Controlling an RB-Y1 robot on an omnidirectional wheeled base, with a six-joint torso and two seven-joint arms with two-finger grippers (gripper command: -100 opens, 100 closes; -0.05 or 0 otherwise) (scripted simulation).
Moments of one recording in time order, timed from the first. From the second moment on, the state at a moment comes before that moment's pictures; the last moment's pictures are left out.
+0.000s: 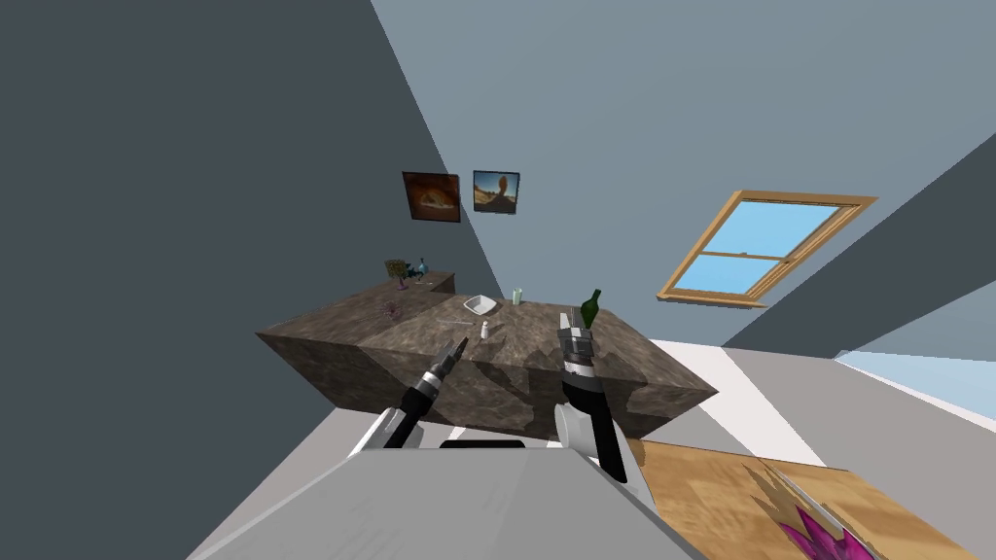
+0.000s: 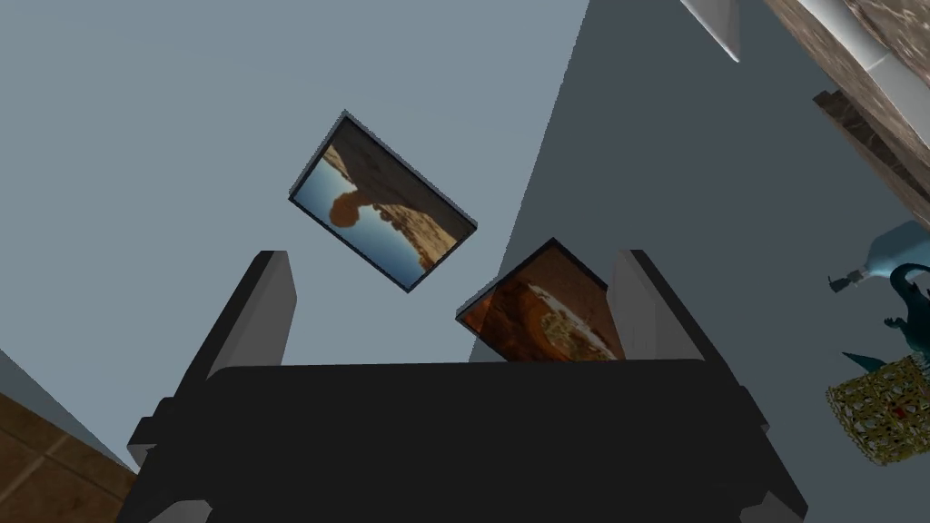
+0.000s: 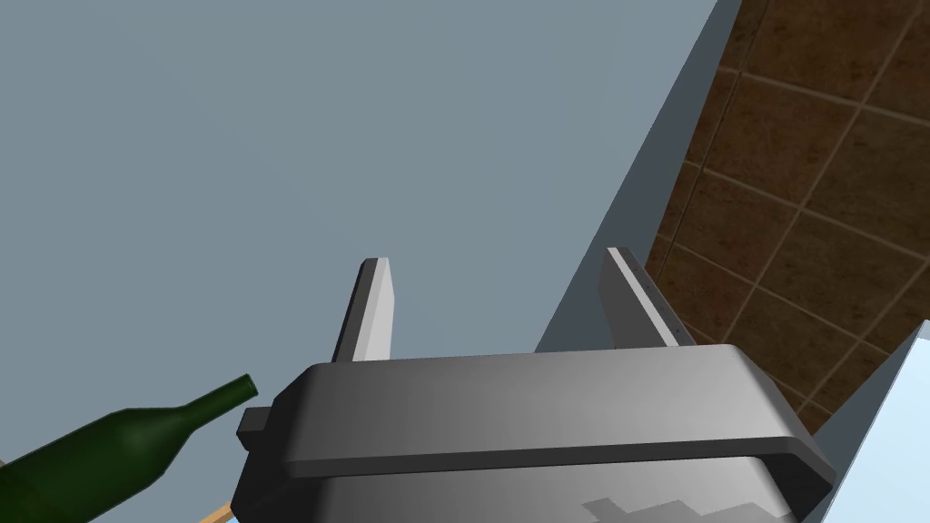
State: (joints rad) left arm 0.35 0.13 -0.21 -1.78 -0.64 -0.36 -0.23; right arm 0.45 0.04 0.02 -2.20 0.04 -0.47 -0.01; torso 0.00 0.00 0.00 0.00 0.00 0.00
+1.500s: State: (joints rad) left arm 0.08 0.15 -0.16 -1.42 -1.00 -0.33 -0.37; right arm 0.45 0.04 0.02 -2.20 0.04 -0.47 -0.01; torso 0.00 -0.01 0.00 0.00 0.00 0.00
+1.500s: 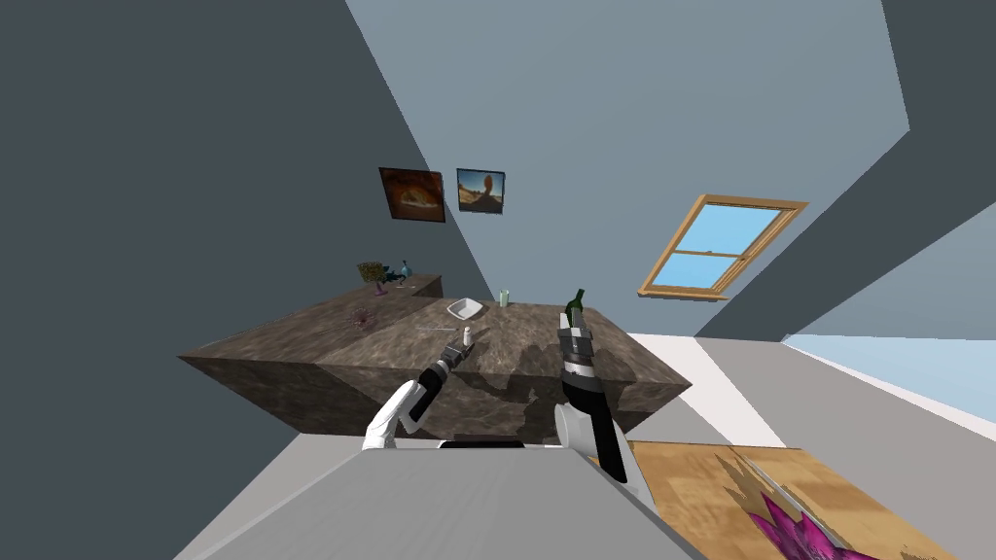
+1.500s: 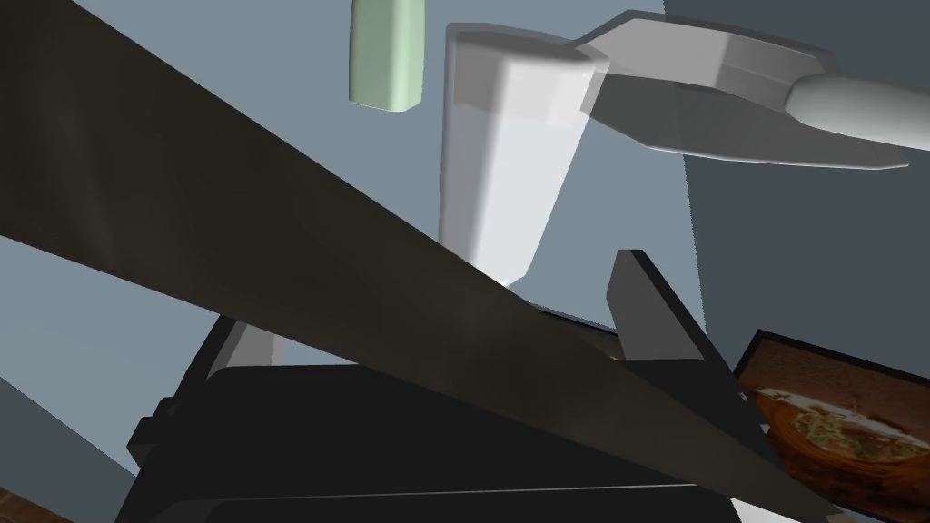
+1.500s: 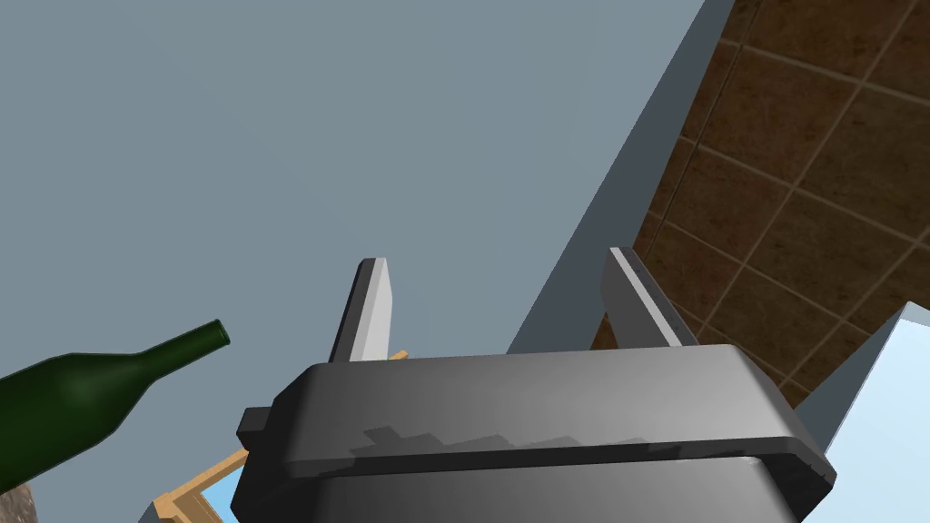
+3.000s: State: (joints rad) left arm 0.00 0.15 -0.12 -1.35 -1.00 -0.34 -0.38; right arm 0.45 0.04 0.02 -2.20 0.04 -0.47 -0.01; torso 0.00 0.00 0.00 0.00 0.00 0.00
